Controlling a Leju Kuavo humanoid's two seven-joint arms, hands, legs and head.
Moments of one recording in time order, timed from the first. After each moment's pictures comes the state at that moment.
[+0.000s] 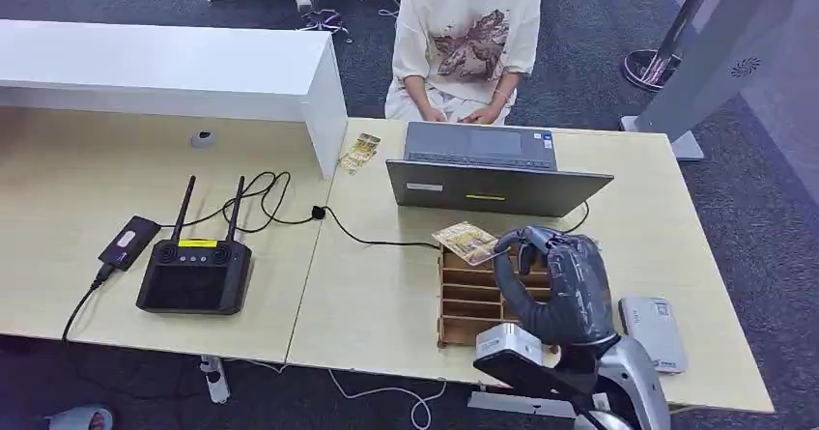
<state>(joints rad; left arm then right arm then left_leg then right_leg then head) -0.09 -0.29 1.39 -0.29 -0.59 0.00 -0.29 0.00 -0.02 0.38 -1.94 0.93 -0.10 -0.06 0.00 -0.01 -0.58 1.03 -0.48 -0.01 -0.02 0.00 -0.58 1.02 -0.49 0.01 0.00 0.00</state>
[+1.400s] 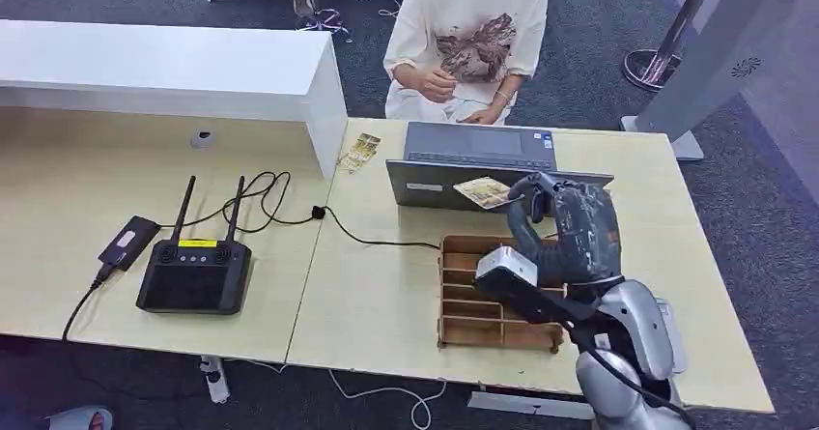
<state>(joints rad) -0.09 -0.28 1.39 -0.29 -0.59 0.00 -0.27 -0.21 -0.03 0.33 -1.81 1.00 -0.03 0.04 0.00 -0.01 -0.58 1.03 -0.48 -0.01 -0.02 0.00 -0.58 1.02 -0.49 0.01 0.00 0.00</state>
